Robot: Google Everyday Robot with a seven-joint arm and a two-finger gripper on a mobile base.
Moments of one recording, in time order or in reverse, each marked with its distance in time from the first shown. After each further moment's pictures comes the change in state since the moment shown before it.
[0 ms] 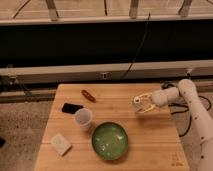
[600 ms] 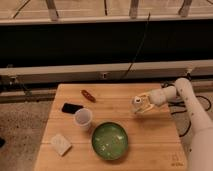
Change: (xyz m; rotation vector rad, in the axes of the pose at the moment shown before) arm -0.006 0.002 0.010 -0.074 -0.090 -0.033
